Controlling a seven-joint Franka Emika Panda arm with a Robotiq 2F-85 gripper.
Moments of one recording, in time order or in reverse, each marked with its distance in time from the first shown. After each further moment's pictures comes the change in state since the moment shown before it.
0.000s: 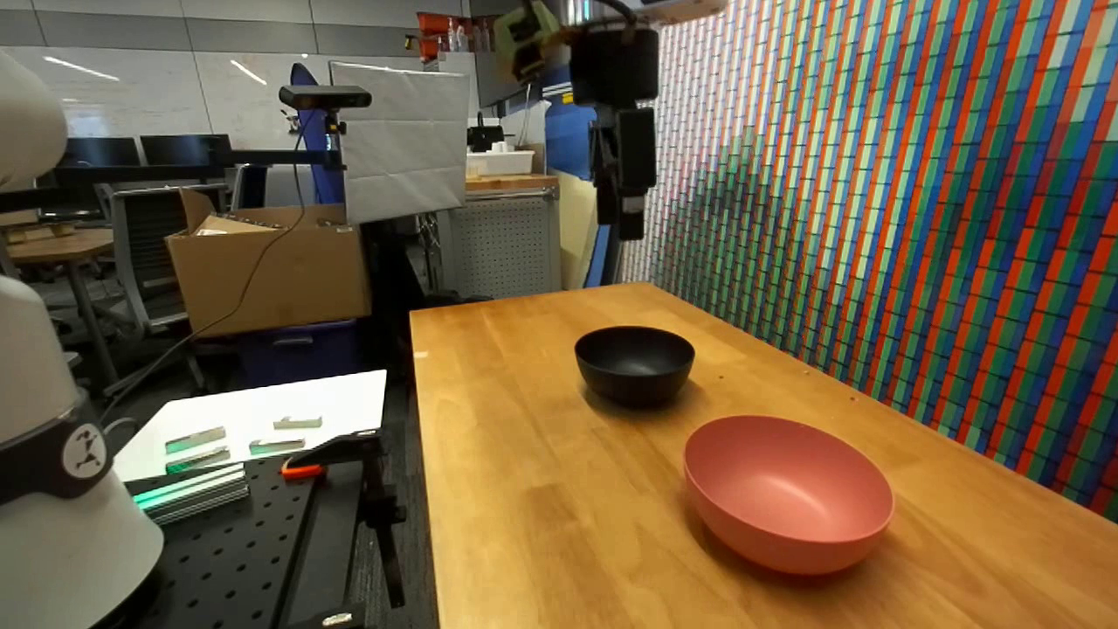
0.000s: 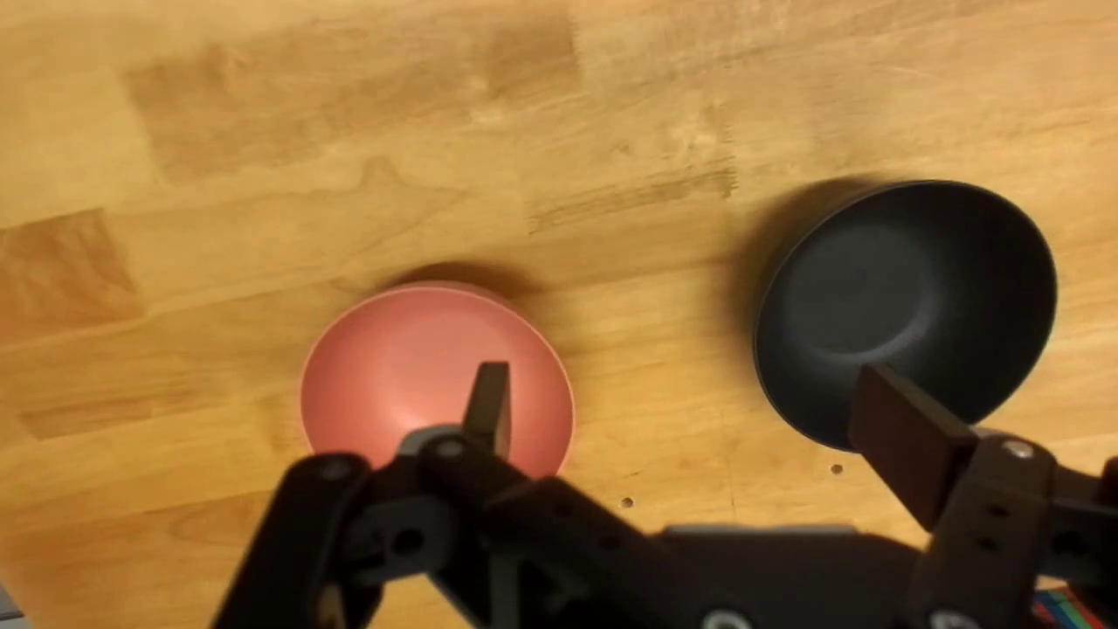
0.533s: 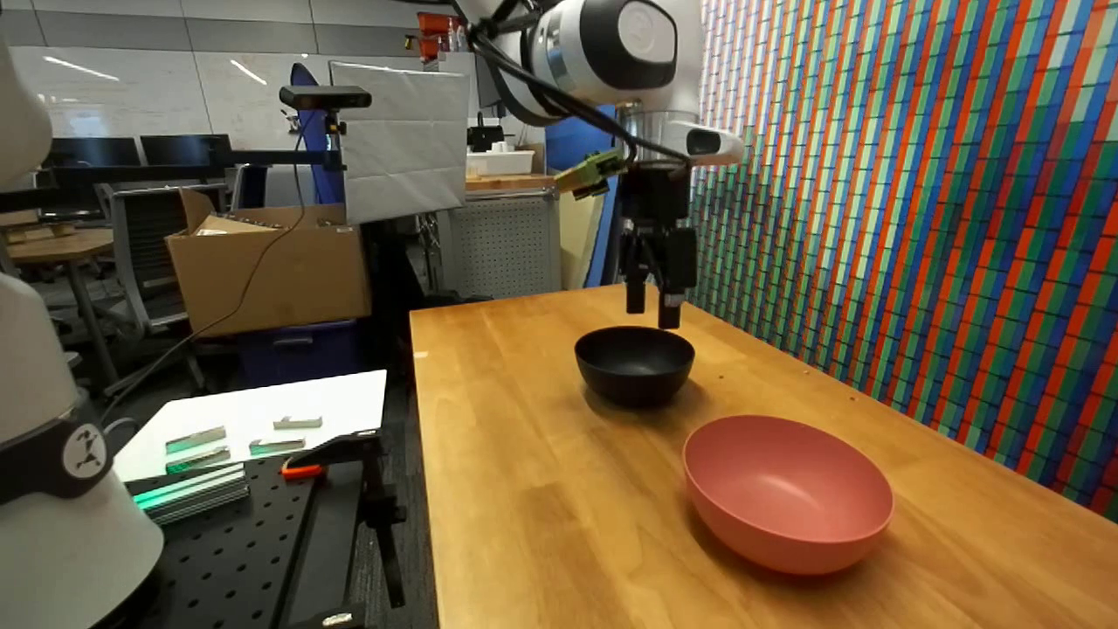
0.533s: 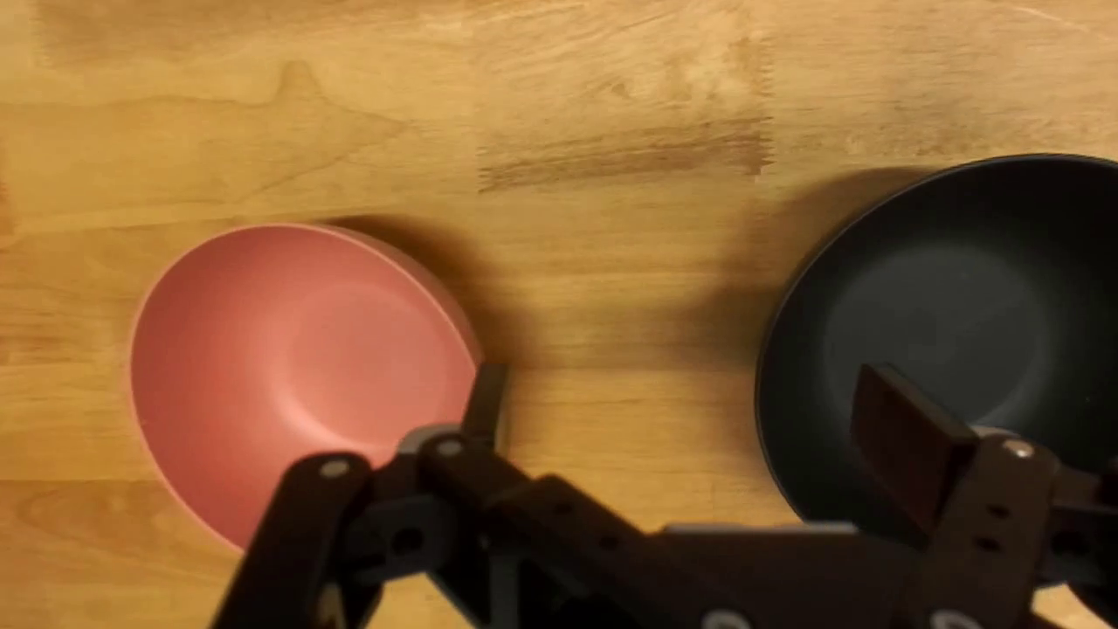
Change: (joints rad) arm 0.117 0.434 -0.014 0.261 -0.235 0.020 0.157
